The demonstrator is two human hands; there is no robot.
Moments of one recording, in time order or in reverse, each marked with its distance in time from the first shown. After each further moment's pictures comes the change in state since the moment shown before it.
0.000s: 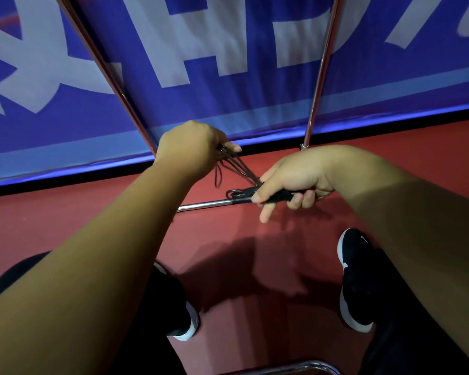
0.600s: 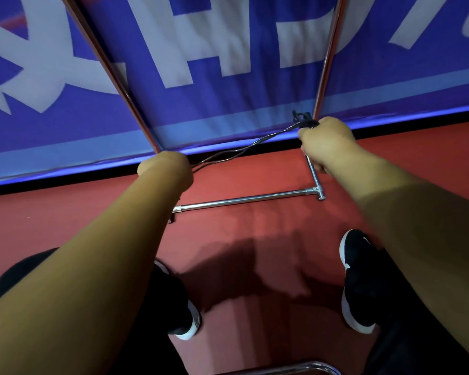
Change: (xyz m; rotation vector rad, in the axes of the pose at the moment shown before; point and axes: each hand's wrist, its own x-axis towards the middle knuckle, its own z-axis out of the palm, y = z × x) left_hand 0.001 -0.046 0.040 0.259 -0.534 -0.509; right_hand 0.025 0.020 -0.052 0.158 1.163 -0.034
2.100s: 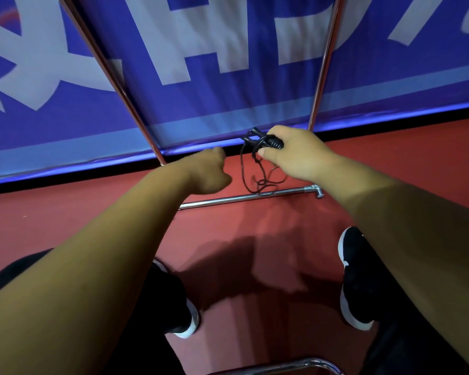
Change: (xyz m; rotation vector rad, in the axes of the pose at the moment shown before) left_hand -0.031 0.034 -0.014 -0.252 -0.043 0.510; right_hand -0.034 -0.004 0.018 -0.166 -0.250 -0.473
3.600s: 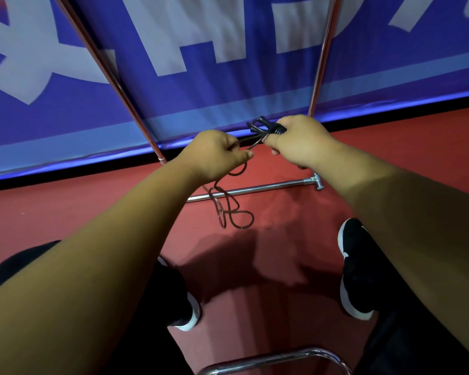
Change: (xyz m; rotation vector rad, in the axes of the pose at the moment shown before) left_hand -0.009 0.022 0.003 -0.387 0.241 0.061; right_hand 0.006 -0.002 -0.001 0.083 0.024 0.150
